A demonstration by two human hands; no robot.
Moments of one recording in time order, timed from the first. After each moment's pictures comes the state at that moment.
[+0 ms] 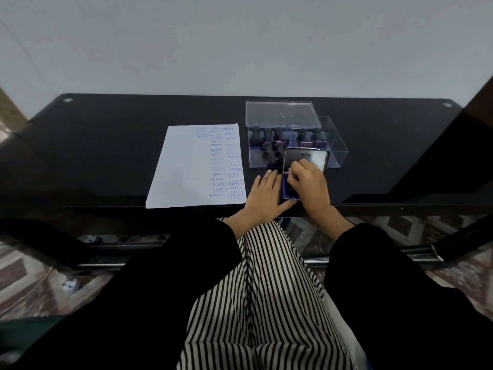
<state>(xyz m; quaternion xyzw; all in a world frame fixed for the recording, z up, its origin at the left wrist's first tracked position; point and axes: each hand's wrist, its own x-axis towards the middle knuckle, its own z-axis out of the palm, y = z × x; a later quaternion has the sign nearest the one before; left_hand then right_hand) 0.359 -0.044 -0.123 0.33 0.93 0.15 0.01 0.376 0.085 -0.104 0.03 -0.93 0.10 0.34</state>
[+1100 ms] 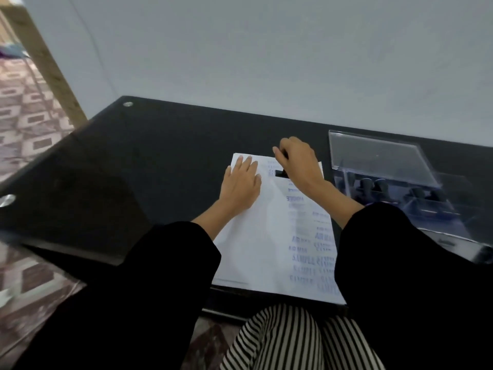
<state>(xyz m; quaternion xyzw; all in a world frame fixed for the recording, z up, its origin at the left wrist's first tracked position) 0.162 -0.214 -0.110 0.12 0.98 0.17 -0.03 0.143 -0.074 -0.072 0.09 -0.96 0.21 0.18</state>
